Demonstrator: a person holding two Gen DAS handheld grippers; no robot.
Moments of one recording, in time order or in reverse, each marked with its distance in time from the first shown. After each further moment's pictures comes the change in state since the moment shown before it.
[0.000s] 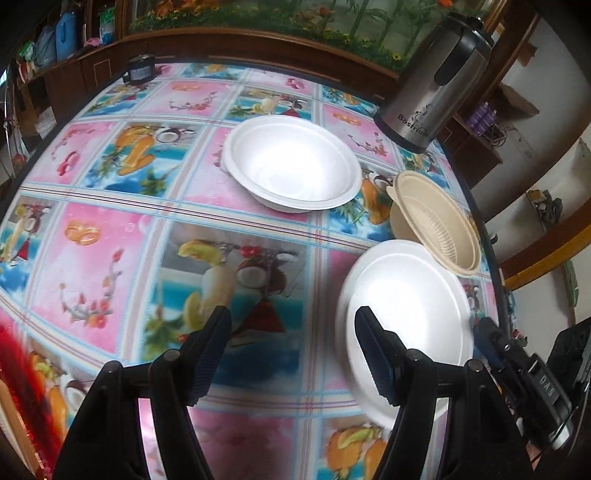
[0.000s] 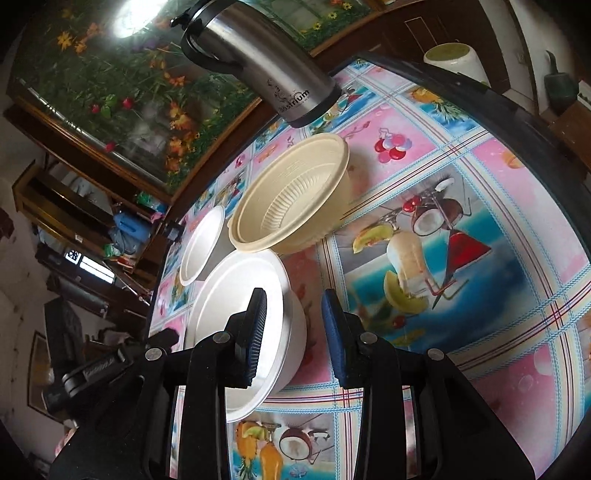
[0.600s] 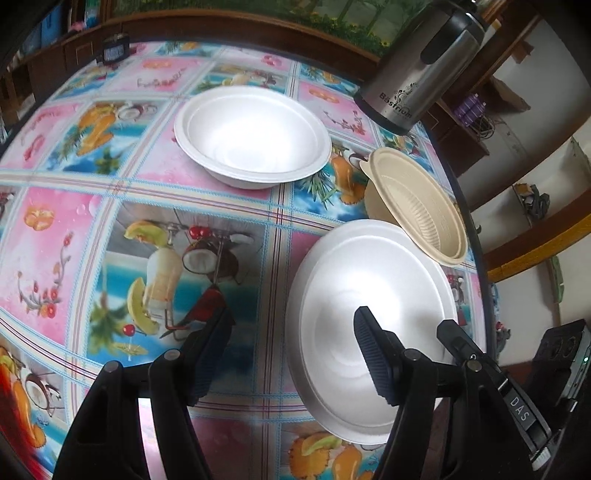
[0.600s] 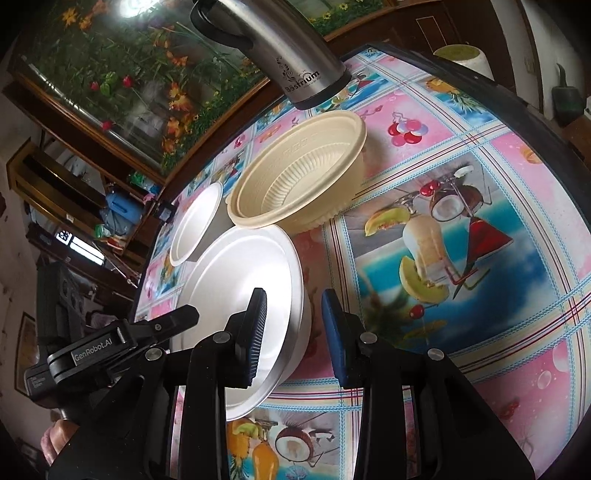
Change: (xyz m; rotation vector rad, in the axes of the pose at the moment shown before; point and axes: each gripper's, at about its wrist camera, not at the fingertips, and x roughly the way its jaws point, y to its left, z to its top) left arm 0.021 -0.021 -0.004 0.002 0.050 -0.055; right arm 0.019 0.013 -0.009 -0.067 0.045 -0.041
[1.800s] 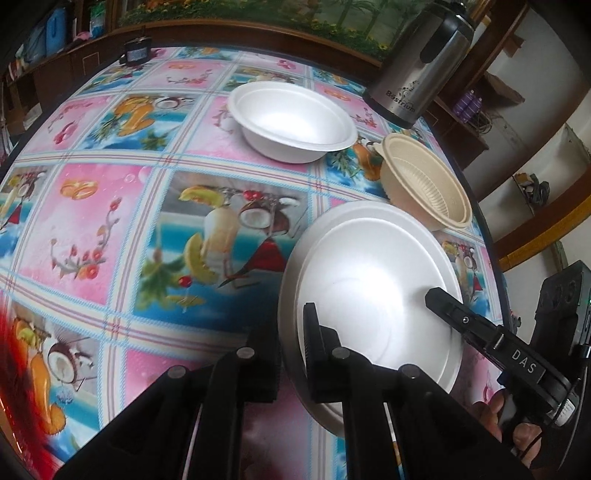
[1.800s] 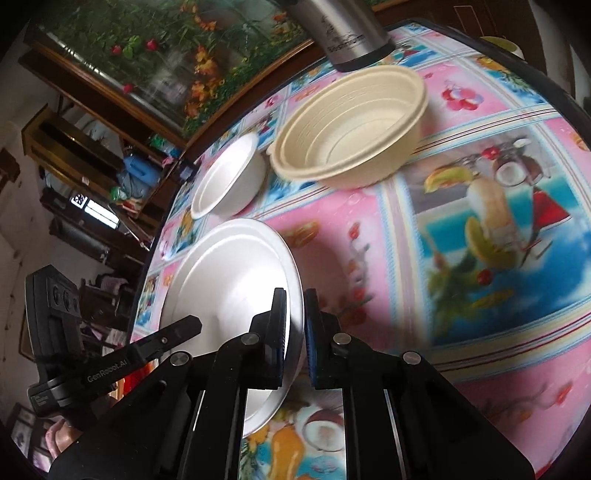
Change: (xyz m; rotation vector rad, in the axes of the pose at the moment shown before) left arm -0.021 0.038 -0.037 0.023 -0.032 0.011; right arm 0.027 0.030 -0.025 -0.094 0.101 0.071
